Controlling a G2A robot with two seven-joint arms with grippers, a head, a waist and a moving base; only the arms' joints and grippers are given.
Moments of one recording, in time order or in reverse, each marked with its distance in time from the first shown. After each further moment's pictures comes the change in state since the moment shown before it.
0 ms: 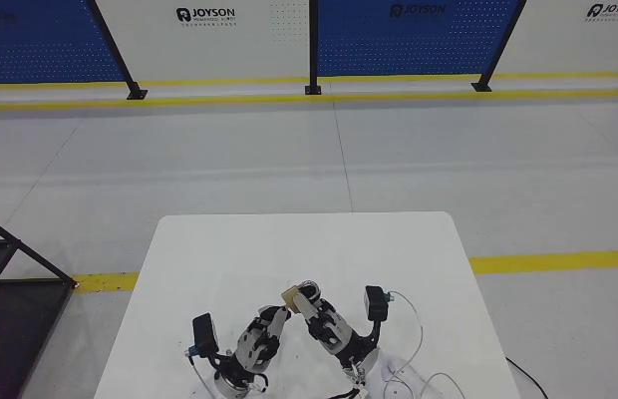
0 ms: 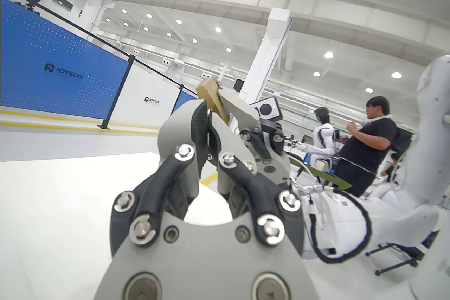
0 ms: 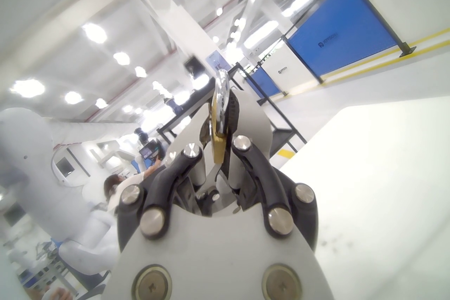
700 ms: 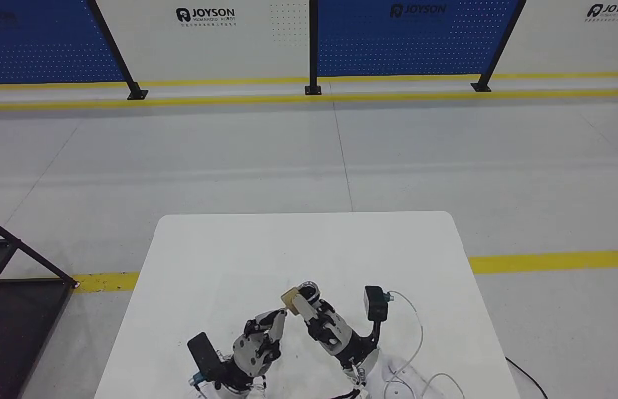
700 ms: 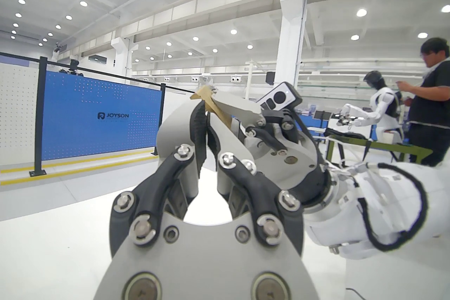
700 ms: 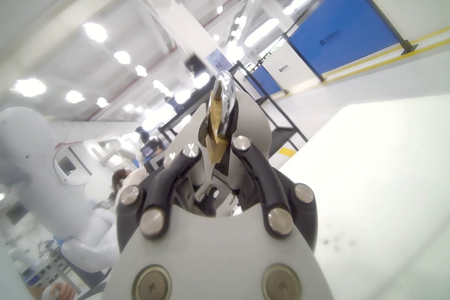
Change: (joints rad) left arm 0.010 0.011 0.007 -0.010 0.255 0.299 0.159; right arm -0.005 0.001 0.004 -0.007 0.007 0.002 0.016
